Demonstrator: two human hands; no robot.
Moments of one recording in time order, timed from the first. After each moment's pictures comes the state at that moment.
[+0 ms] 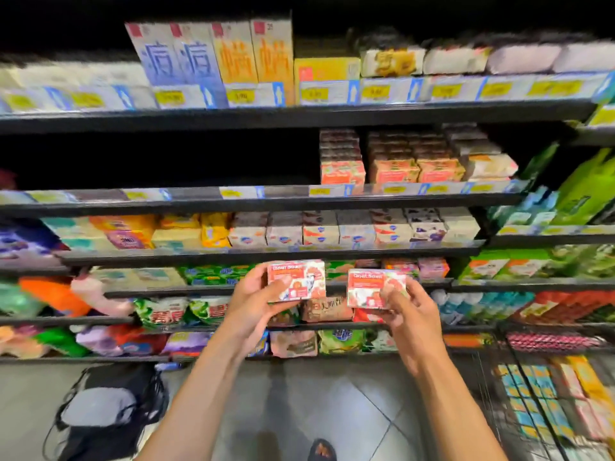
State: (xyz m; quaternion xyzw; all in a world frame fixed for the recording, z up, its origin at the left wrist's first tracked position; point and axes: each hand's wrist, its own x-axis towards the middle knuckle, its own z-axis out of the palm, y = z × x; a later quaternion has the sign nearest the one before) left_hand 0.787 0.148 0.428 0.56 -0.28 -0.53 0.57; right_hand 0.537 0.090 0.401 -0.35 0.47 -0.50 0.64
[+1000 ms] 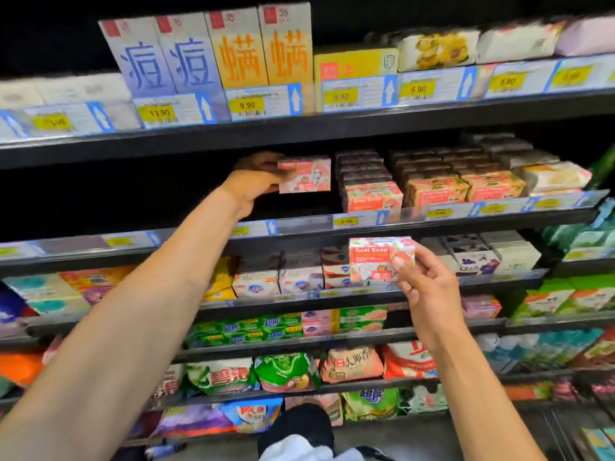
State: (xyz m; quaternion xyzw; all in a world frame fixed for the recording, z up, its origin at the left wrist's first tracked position) left_hand 0.922 -0.118 0.499 0.57 -0.47 -0.38 0.55; right_hand 0.620 -0.025 0.396 -0.40 0.37 -0.58 0.61
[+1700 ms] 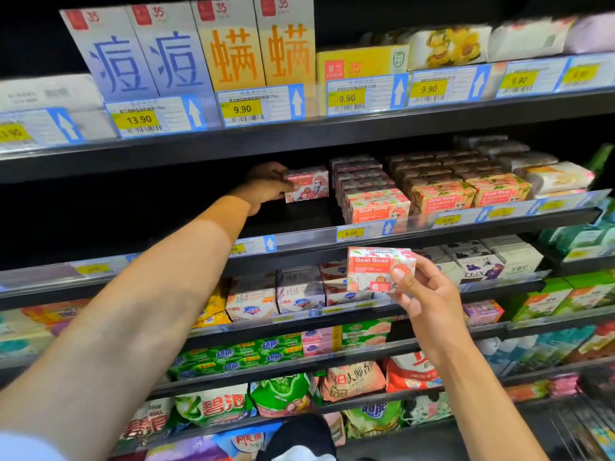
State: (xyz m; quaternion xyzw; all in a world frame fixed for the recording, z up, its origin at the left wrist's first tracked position) left_hand 0.943 -0.211 0.469 0.61 -0.55 -0.36 0.44; right_hand 0.637 -0.042 0.374 -0.41 0.39 -0.59 0.58
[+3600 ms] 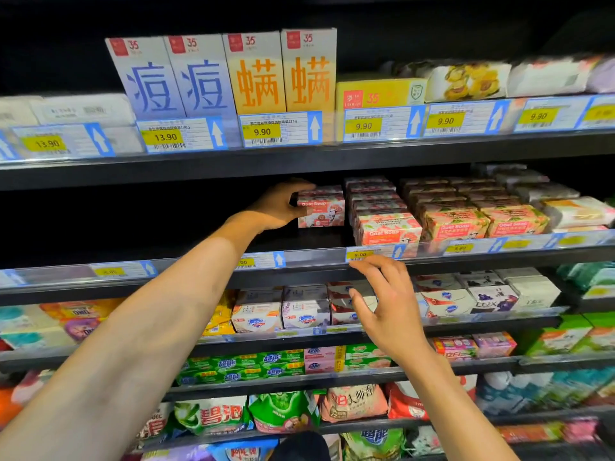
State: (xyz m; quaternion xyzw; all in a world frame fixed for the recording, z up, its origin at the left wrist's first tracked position) left_hand 0.940 -0.179 0.481 0.62 -0.73 -0.13 0.26; right_hand 0.678 -0.084 0.360 -0.81 0.40 -0.43 0.04
